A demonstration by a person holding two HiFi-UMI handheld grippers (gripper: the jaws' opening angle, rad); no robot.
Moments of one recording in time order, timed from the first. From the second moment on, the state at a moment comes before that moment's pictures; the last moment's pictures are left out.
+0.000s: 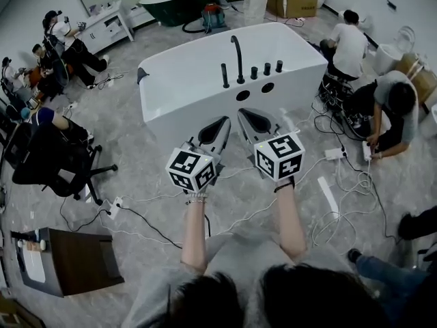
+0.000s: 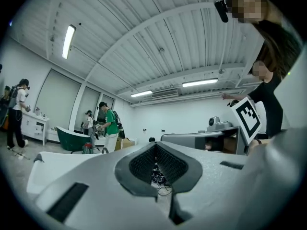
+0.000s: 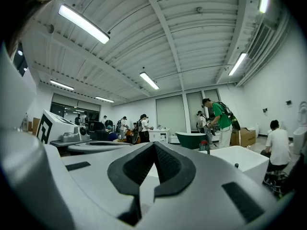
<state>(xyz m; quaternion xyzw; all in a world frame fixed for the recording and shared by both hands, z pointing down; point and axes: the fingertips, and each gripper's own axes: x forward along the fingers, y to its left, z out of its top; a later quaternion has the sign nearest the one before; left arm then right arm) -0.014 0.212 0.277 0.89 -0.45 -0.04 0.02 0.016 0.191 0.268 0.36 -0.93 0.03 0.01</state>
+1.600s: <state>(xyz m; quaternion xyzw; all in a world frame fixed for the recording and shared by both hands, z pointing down) -0.068 -0.001 0.295 0.91 -0.41 -0.02 0.03 -0.035 -0.016 0.284 0.38 -0.92 0.05 0.01</state>
